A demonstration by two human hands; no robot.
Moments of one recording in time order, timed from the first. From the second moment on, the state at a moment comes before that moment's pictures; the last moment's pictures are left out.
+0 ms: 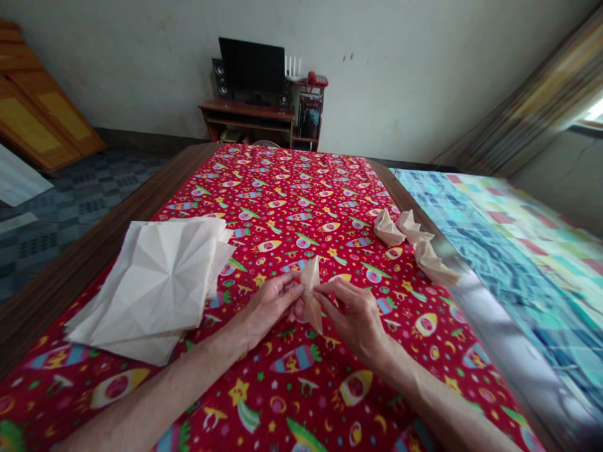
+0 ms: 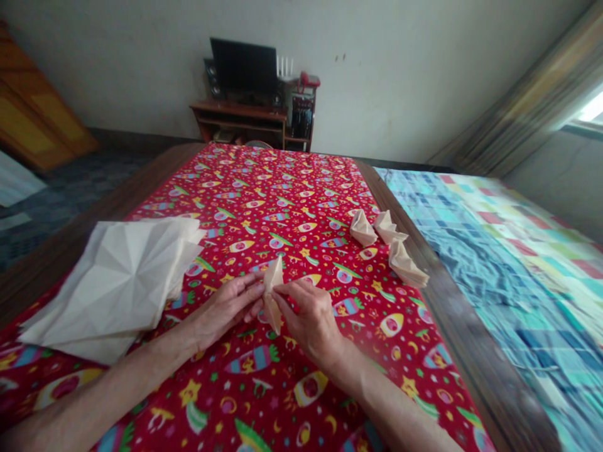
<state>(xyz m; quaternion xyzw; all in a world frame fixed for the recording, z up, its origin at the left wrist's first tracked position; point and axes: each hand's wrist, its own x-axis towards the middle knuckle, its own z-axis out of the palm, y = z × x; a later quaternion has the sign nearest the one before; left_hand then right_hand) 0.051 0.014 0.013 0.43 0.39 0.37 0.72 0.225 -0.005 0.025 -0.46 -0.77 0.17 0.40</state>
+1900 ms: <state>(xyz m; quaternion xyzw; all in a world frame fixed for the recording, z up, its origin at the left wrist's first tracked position) 0.043 0.020 -0.008 0.65 0.45 0.35 0.50 0.473 0.057 0.074 -0.71 -0.68 -0.14 0.10</state>
